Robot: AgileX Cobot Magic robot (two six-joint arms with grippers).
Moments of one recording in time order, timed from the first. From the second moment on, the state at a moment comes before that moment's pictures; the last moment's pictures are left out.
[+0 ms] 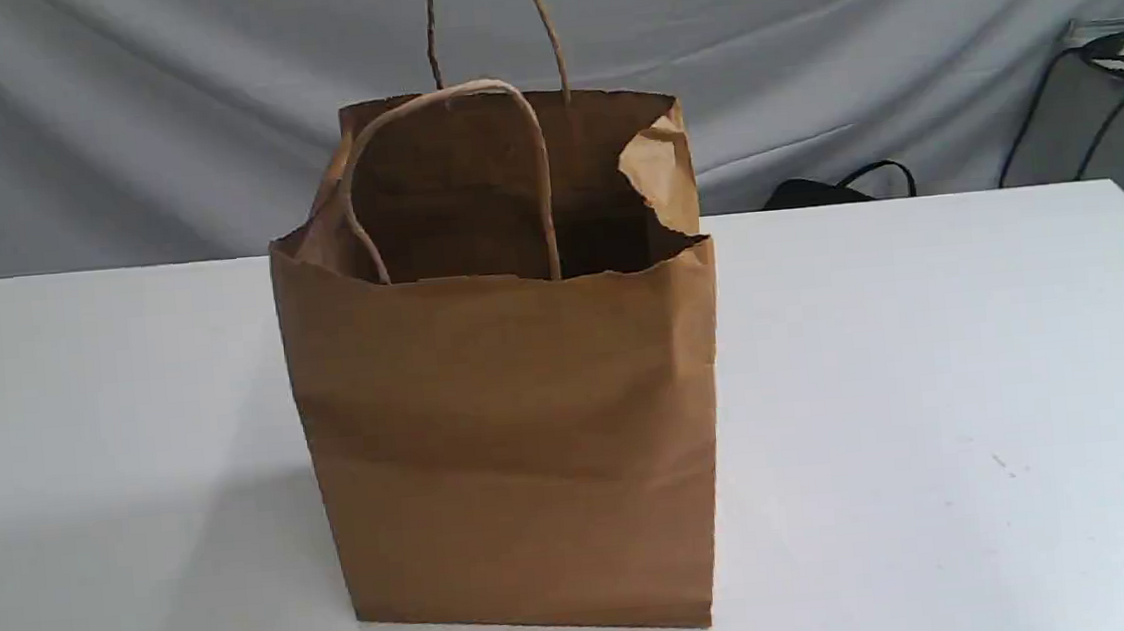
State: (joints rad) left arm -0.24 0.41 -0.35 0.12 0.03 -0.07; right arm -0.05 0.01 0.00 -0.14 0.09 0.09
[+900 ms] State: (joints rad) left arm -0.24 0.41 -0.35 0.12 0.03 -0.07; right arm -0.05 0.01 0.00 -0.06 0.09 0.11
